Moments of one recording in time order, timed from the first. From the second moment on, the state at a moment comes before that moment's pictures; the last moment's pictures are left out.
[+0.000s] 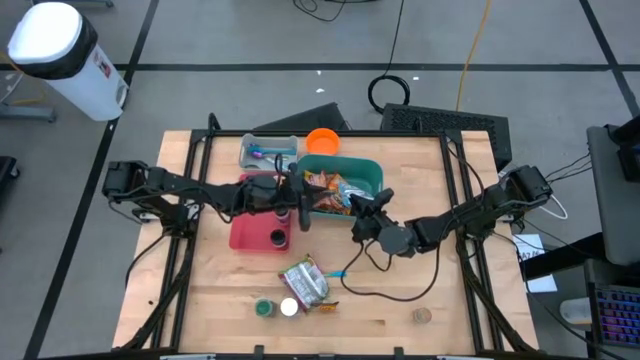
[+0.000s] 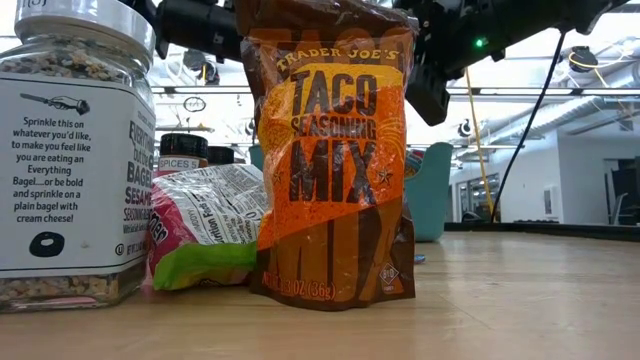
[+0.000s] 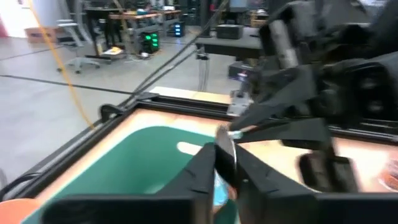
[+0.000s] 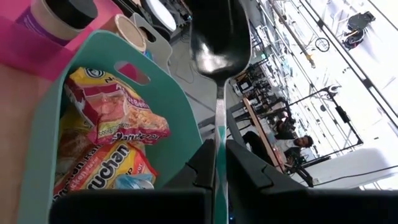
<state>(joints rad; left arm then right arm) 0.02 1.49 0.78 0.60 -0.19 -0.05 0.33 1.54 0.75 0.51 1.15 -0.69</state>
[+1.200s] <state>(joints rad) 0.28 0.77 0.34 0.27 -0.67 -0.12 0.50 1.40 0.75 0.53 1.07 -0.51</state>
